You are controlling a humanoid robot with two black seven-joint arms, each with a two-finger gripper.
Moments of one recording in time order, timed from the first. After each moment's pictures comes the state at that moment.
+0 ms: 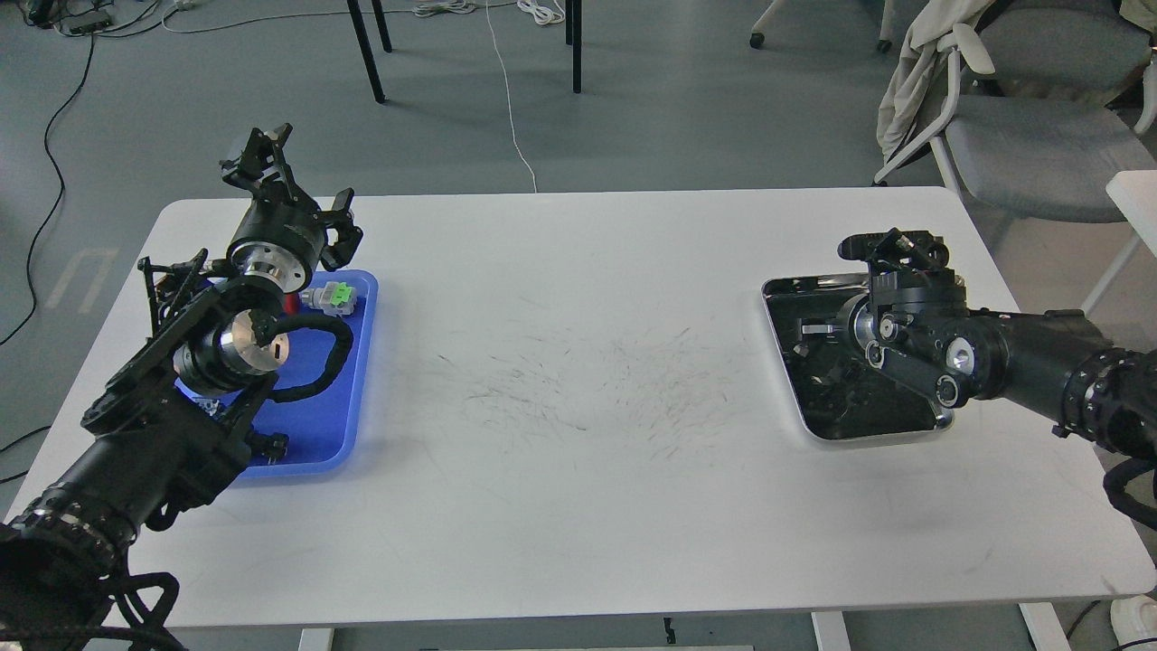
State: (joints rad) left arm -0.64 0.20 -1.05 -0.81 0.27 0.02 -0.25; right arm 1.11 -0.23 -0.35 0.56 -1.00 0.28 -0.23
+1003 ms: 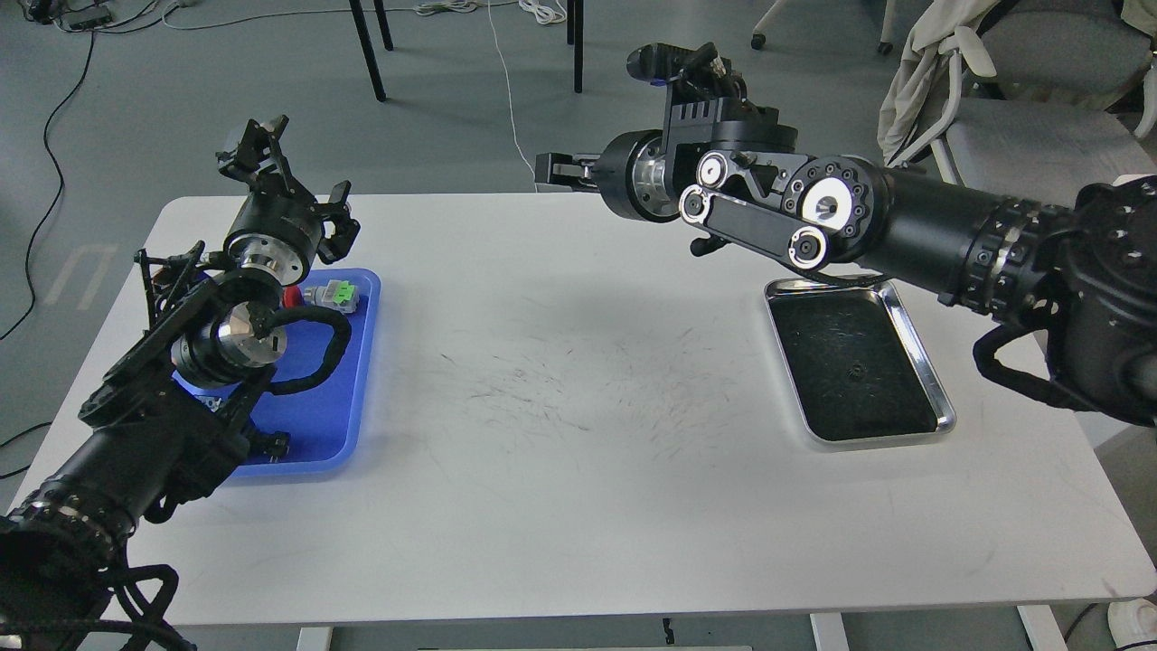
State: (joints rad) left arm -0.66 0.20 -1.05 -0.80 0.27 0.02 -0.25; right arm 1.44 0.00 -0.18 0.71 -0.73 0.17 -0.18
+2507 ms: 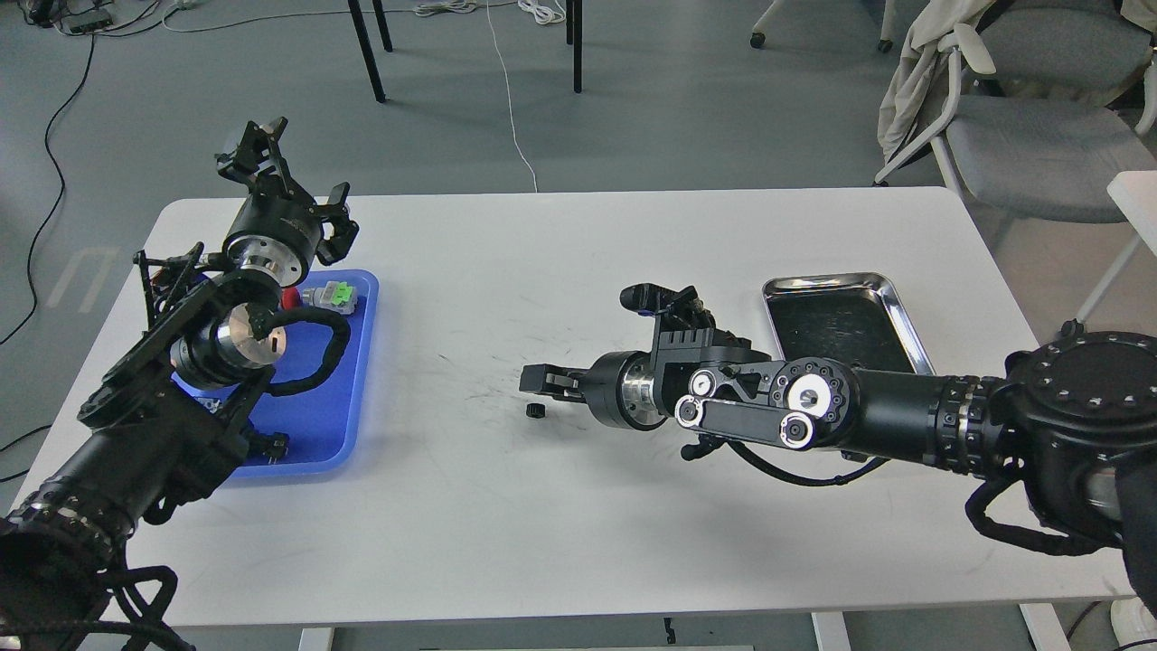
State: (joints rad) left arm -0.66 0.20 -1.05 -0.80 0.27 0.02 -0.25; right arm 1.13 0.00 -0.21 0.93 -0.69 0.05 -0.11
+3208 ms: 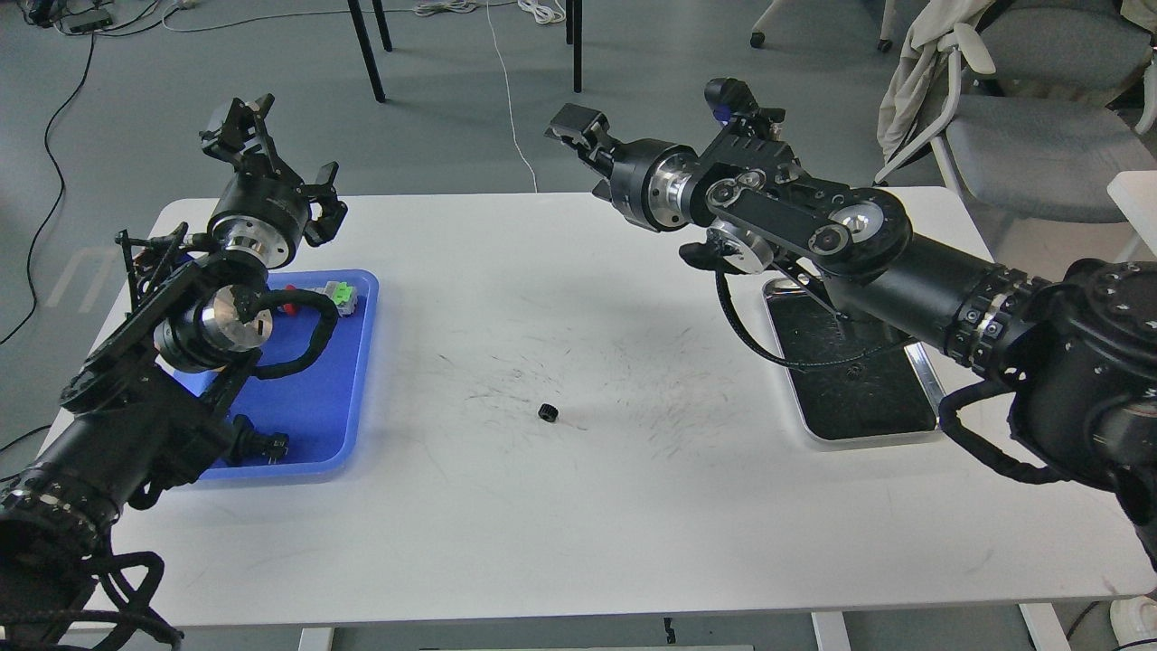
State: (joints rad) left arm -0.69 0.27 -1.05 -0.82 0.27 0.02 -0.24; right arm 1.25 0.00 0.31 0.62 -0.44 0.05 -0.10
